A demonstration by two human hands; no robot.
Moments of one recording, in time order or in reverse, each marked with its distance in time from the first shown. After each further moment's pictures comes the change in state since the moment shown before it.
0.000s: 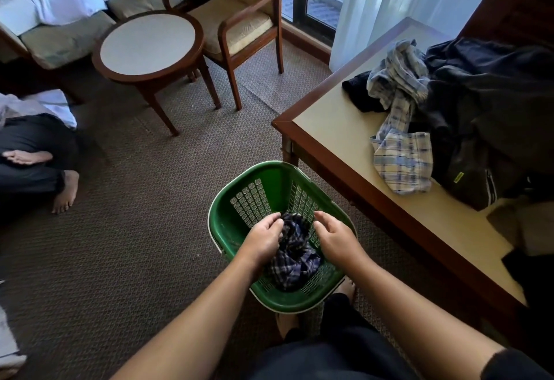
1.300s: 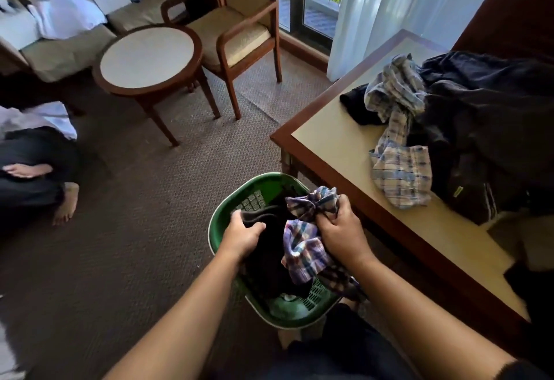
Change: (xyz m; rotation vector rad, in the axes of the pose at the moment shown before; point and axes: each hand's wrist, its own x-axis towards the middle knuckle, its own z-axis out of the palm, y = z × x) left_hand 0.032 0.028 -0.044 0.212 0.267 -0.074; right_hand 0.010 -0.042 -0.029 0.152 0.237 -0.125
